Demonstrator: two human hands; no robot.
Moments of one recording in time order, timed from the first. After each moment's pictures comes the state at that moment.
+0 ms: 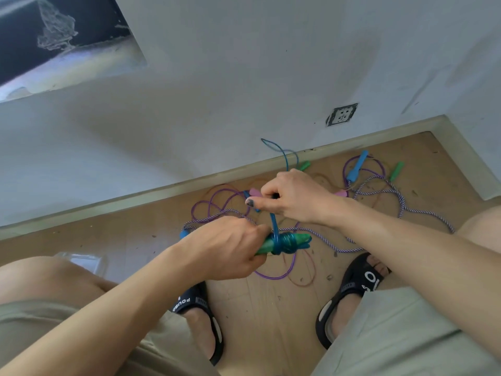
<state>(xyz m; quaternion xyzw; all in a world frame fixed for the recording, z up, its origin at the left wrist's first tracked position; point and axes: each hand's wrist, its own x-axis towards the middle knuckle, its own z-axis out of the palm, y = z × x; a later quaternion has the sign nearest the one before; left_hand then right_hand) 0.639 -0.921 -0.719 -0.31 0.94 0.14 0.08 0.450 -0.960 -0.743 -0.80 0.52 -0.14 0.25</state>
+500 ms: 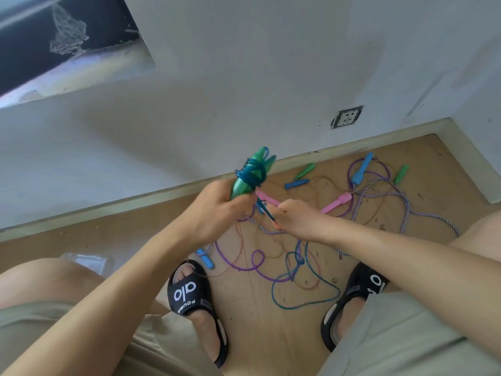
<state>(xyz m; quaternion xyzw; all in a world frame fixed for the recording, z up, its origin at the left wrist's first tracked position) 0.652 -0.954 -0.695 -0.53 0.70 0.45 -0.15 0.464 -0.942 -0.766 -0.66 0.61 -0.01 0.43</state>
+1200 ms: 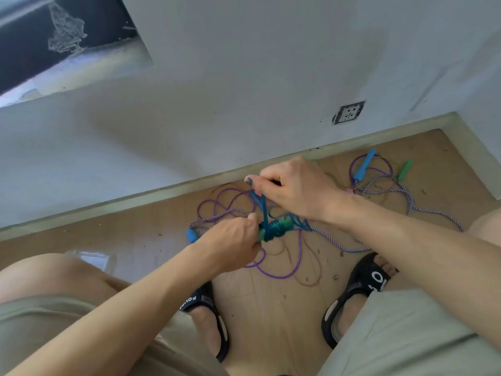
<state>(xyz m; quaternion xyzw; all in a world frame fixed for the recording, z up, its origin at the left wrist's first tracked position) 0.636 -0.928 -0.755 -0.46 0.86 0.18 0.13 0.460 -0.954 -0.713 -0.79 0.52 -0.24 0.21</state>
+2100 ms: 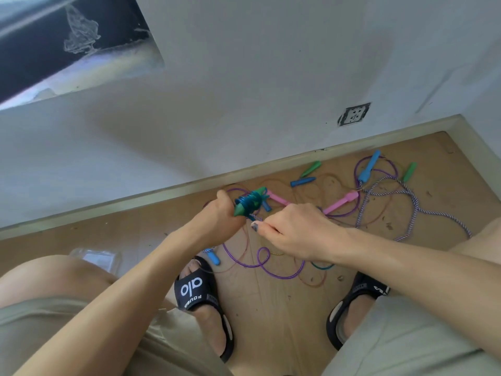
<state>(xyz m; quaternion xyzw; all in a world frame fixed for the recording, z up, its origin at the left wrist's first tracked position) 0.664 -0.956 -0.742 -0.64 0.69 0.34 0.03 0.482 -0.909 -0.735 -0.82 0.52 -0.03 0.24</state>
